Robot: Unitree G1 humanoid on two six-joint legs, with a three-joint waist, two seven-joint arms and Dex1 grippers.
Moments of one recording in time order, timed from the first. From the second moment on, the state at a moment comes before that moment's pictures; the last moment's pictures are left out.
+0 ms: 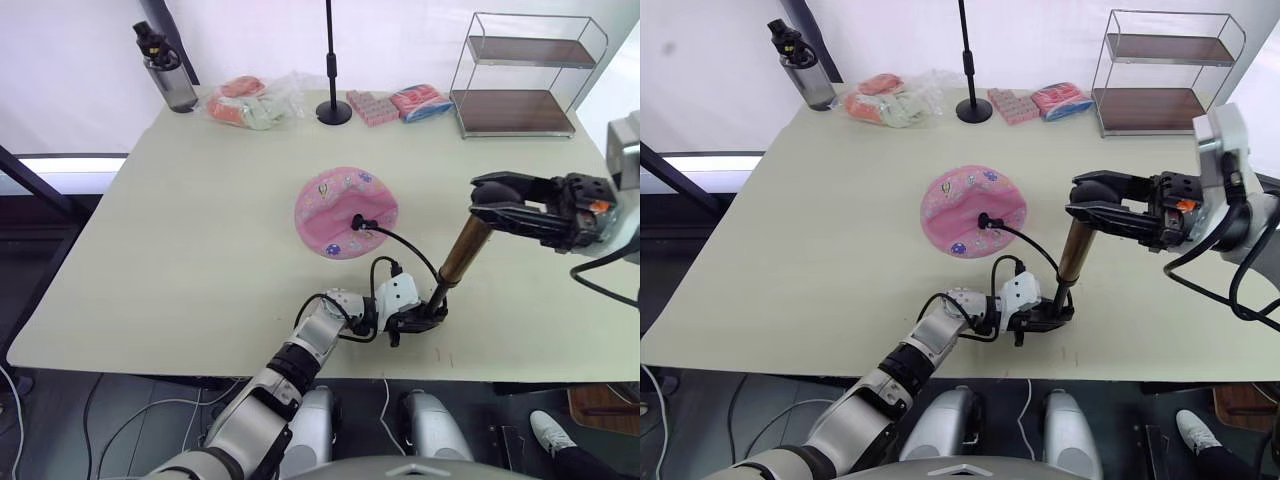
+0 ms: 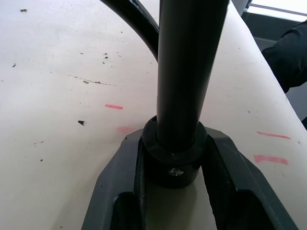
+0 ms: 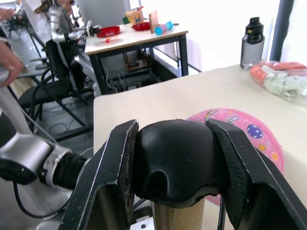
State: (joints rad) left arm -0.48 0.07 -0.46 0.57 0.03 -0.01 -0.97; right arm -0.46 -0.91 -0.30 -0.38 1.17 0.80 0.89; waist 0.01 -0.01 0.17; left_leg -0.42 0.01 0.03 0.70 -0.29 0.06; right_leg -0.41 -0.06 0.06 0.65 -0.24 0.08
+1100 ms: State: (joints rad) left arm -0.47 0.07 -0.47 0.59 0.04 -0.04 -0.98; right arm -0.44 -0.93 -0.34 -0.36 1.22 0.84 0.87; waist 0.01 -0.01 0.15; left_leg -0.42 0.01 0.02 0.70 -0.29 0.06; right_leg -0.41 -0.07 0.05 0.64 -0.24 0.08
